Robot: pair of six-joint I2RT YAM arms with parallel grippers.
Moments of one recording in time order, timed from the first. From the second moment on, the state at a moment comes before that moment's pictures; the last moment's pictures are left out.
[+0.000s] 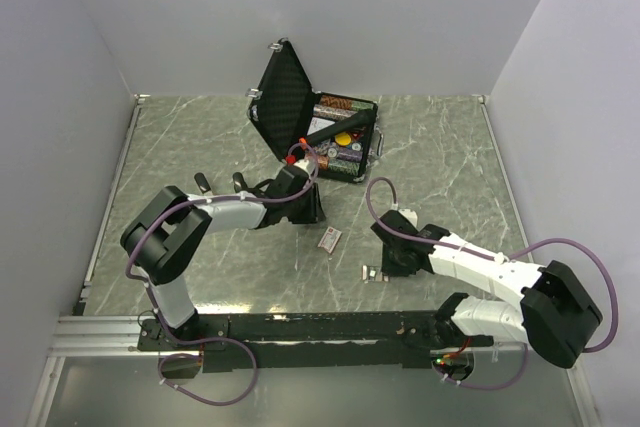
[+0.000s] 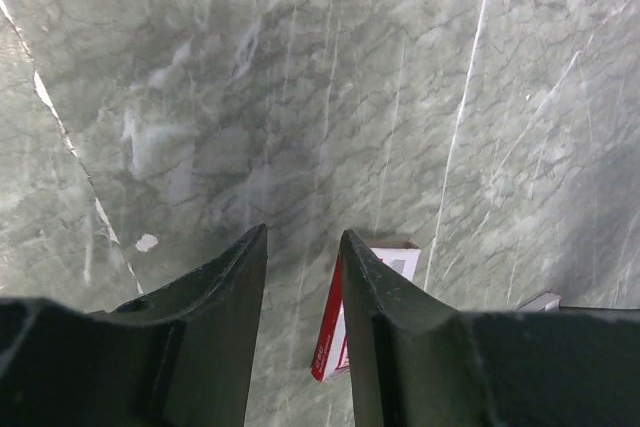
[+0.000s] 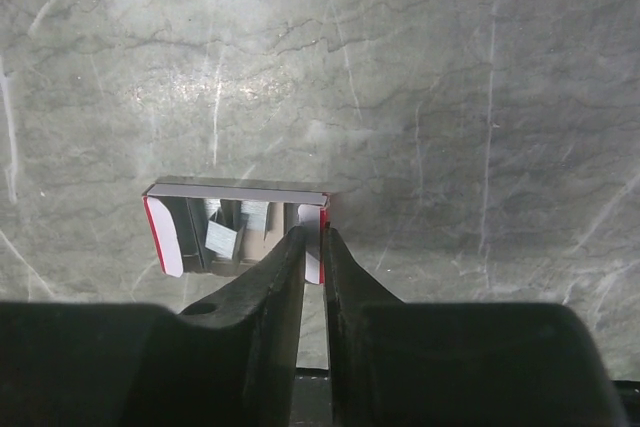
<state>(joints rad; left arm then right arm) -0.72 1.77 0.94 0.04 0.09 -0.68 0.73 1.13 0.53 -0.66 0.17 0.80</state>
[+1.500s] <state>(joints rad) -0.92 1.76 0.83 0.21 0.32 -0.45 0.73 1.07 0.52 -0.69 0.22 0.80</state>
